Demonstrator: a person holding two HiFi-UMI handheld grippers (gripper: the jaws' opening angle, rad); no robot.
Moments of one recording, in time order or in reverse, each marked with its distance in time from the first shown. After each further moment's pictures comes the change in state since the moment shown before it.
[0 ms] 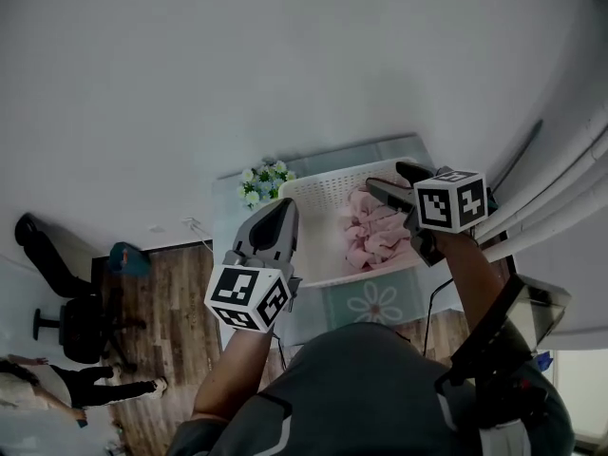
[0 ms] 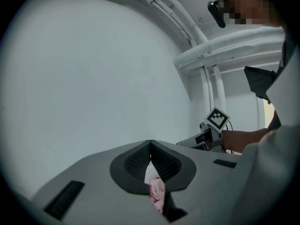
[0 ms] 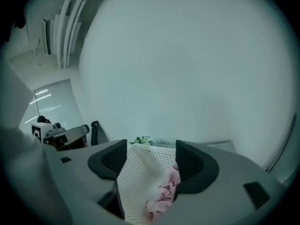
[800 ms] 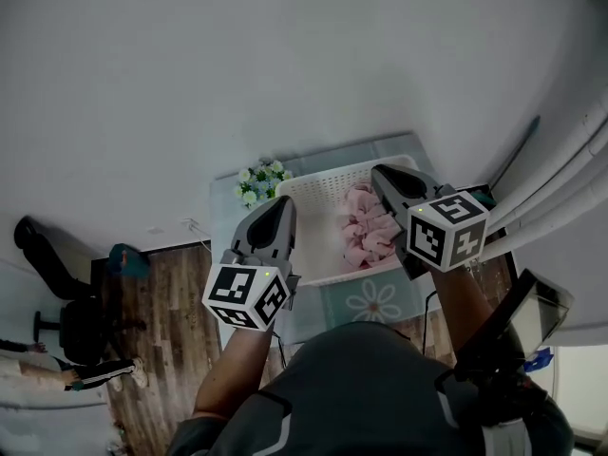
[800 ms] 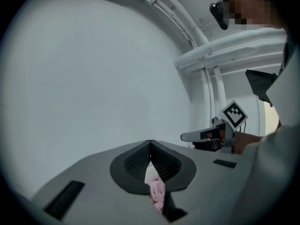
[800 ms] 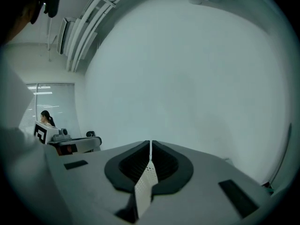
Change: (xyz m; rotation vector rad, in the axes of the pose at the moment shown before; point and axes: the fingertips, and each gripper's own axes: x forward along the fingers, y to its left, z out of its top) left arm 0.002 -0.004 0.005 -0.016 -0.013 0.007; right arm -0.033 0.042 0.031 -0.085 -0.247 -0.044
